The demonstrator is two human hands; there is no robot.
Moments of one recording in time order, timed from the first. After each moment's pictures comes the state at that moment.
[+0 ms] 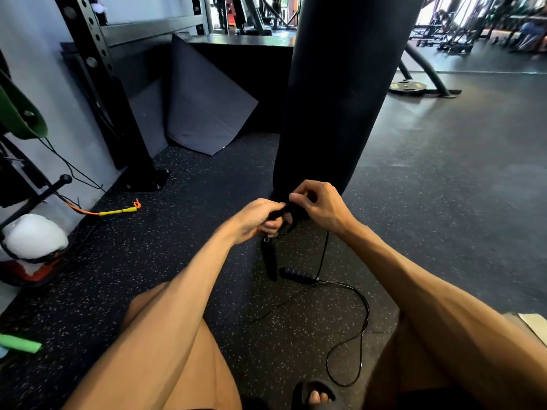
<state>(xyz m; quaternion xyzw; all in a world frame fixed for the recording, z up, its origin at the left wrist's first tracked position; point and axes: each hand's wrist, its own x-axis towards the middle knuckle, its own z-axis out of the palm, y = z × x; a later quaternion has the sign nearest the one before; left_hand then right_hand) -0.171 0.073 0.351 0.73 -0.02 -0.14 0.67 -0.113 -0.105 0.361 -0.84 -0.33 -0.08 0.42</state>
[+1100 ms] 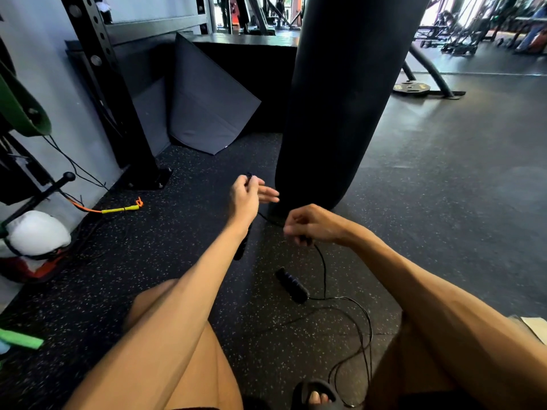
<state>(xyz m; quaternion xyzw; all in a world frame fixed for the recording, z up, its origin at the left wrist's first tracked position) -0.147 0.086 0.340 0.69 0.07 0.21 0.69 -0.136 -0.103 0.365 -0.84 -0.34 0.24 0.36</state>
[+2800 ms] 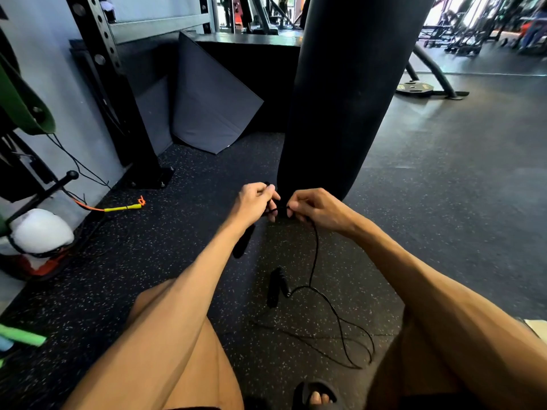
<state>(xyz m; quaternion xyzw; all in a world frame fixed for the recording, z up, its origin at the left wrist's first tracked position) -0.157 0.089 0.348 0.82 0.06 0.11 0.56 -0.129 -0.103 0.383 -0.82 -0.39 0.12 0.39</state>
